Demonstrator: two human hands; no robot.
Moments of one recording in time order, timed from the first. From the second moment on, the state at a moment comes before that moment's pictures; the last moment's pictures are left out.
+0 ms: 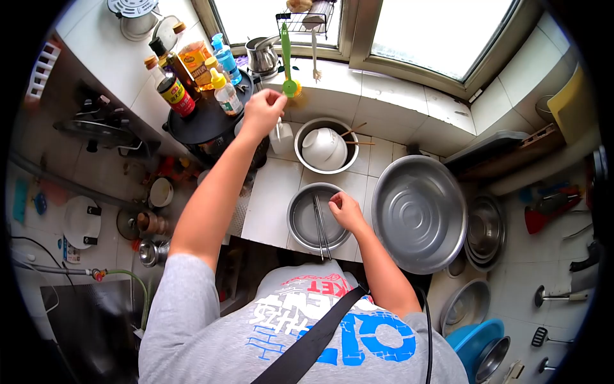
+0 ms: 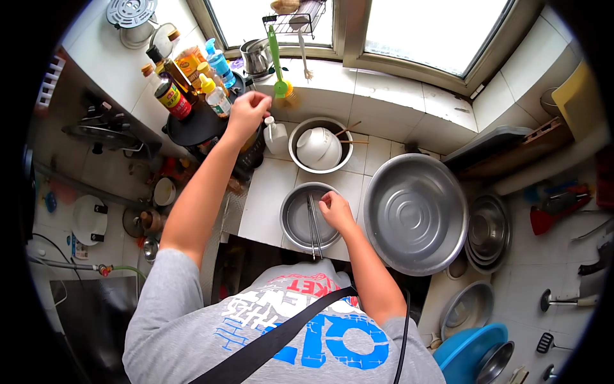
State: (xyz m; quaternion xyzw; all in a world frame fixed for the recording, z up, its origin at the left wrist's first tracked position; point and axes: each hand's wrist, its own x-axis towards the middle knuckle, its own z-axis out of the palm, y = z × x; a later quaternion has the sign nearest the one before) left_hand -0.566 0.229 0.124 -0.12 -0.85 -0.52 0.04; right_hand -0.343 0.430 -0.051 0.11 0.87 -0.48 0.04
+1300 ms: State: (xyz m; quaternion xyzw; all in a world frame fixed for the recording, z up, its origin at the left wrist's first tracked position) left_hand -0.337 0.523 -0.076 0.07 -0.62 -0.57 -0.54; right_hand -0.215 0.687 -0.177 0.61 0.42 -0.66 -0.14
